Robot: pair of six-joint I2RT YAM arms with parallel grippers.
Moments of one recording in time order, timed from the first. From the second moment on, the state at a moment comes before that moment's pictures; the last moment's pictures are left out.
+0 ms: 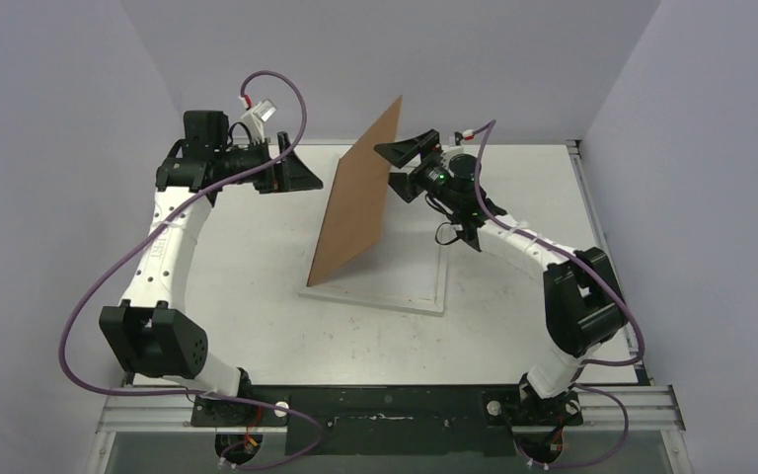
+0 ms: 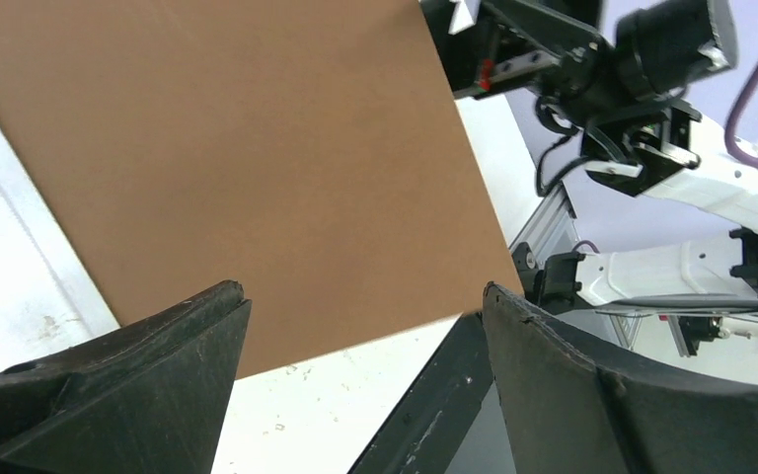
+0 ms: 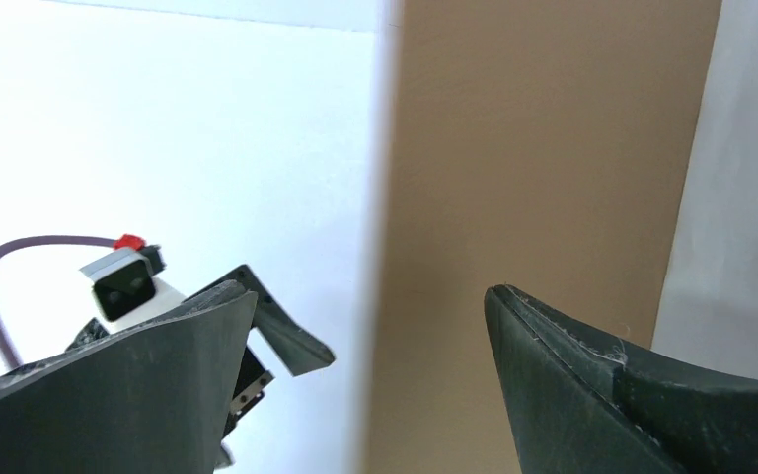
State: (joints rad) left arm -0.07 1.52 1.61 -0.76 0.89 -0.25; right arm 0.47 1.71 1.16 0.50 -0.28 1.40
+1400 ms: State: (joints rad) left arm 0.03 1.84 1.28 -0.40 0.67 -0.10; right arm 0.43 1.81 1.46 -0.49 -0.12 0.62
